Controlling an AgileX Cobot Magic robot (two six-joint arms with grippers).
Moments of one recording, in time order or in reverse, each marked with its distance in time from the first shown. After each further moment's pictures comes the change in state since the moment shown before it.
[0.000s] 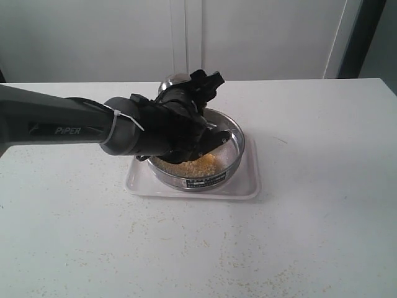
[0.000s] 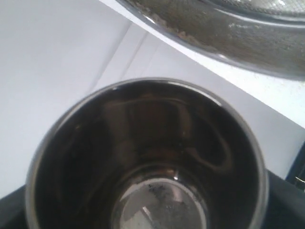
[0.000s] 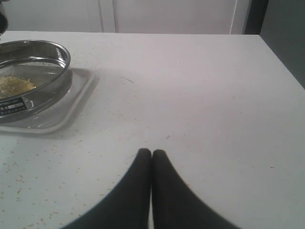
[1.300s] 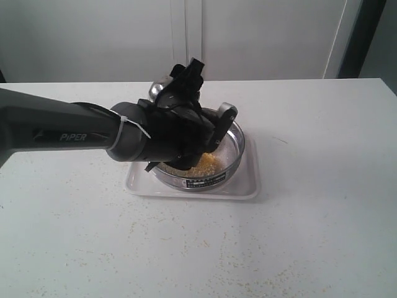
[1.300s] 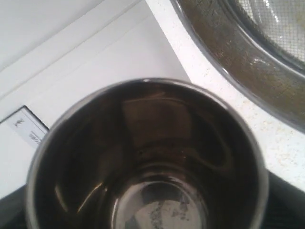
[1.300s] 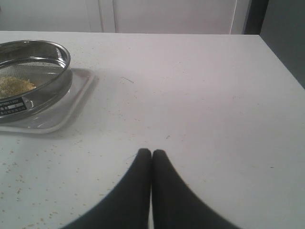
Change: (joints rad) left arm -0.036 0.002 0.000 -0.079 0.127 -0.452; right arm 0.000 0.000 0.000 0.000 0.000 0.000
